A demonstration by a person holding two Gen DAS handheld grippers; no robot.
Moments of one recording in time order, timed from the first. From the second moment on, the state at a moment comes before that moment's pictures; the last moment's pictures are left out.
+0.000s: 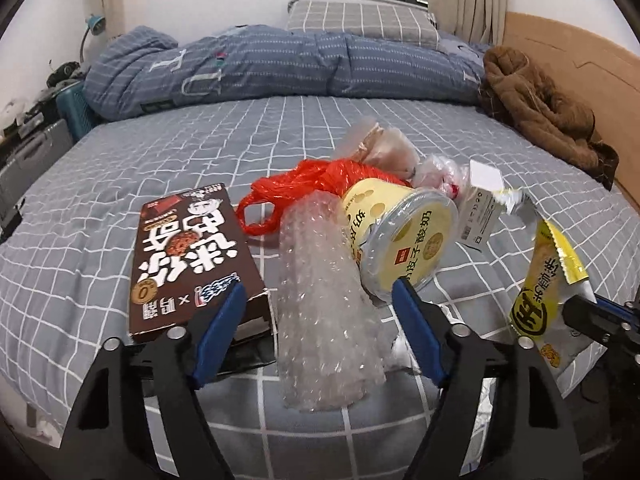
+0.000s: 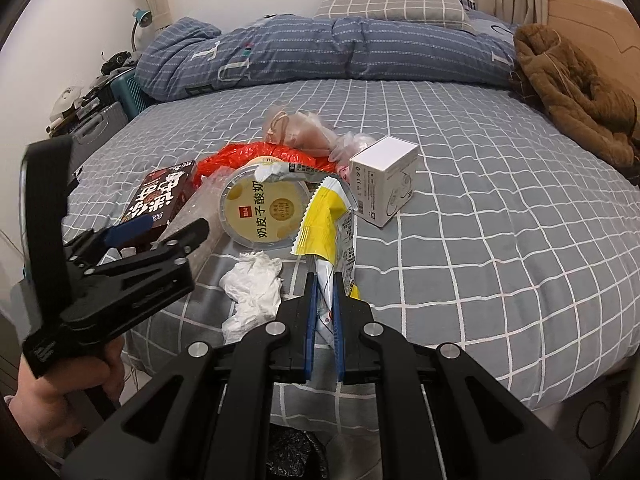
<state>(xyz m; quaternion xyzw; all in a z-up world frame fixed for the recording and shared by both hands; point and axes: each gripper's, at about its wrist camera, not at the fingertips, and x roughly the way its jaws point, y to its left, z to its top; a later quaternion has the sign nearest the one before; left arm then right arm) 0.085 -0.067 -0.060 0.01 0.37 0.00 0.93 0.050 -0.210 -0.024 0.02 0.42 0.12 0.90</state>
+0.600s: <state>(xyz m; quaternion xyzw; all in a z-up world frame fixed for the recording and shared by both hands) 0.091 -0.078 -0.065 0.03 0.39 -0.01 0.92 0.051 -0.210 -0.023 0.02 0.42 0.12 0.90</state>
